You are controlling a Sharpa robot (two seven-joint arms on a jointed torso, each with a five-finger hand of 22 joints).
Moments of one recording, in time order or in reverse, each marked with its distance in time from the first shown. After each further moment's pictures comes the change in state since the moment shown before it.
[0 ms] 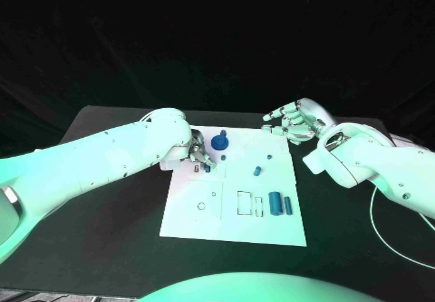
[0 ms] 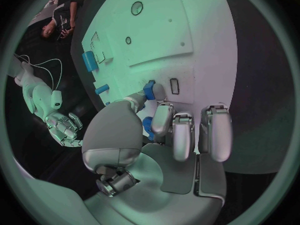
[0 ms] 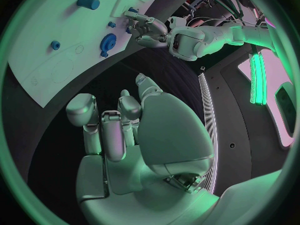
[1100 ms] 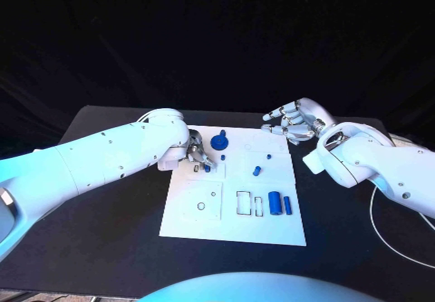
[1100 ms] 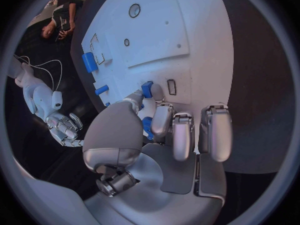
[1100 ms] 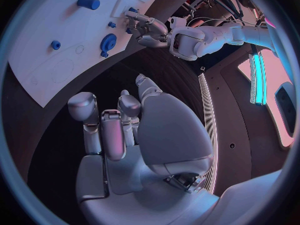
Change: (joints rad) left arm -0.003 -0.018 0.005 0.018 -0.009 0.000 0.002; left_hand -0.041 -0.014 -0.227 0.073 -0.015 0.014 -0.001 -0.015 0.012 0.007 -0.007 0.004 0.013 -0.004 -0.004 0.000 0.001 0.000 0.000 0.000 0.000 0.000; right arm 0.000 -0.002 0.000 0.000 0.000 0.002 0.001; right_hand -0.008 0.000 -0.007 0.007 0.000 0.000 0.000 0.000 0.001 -0.020 0.002 -0.034 -0.025 0.000 0.000 -0.025 0.001 0.016 -0.027 -0.002 -0.027 -0.047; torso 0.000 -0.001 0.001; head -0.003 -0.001
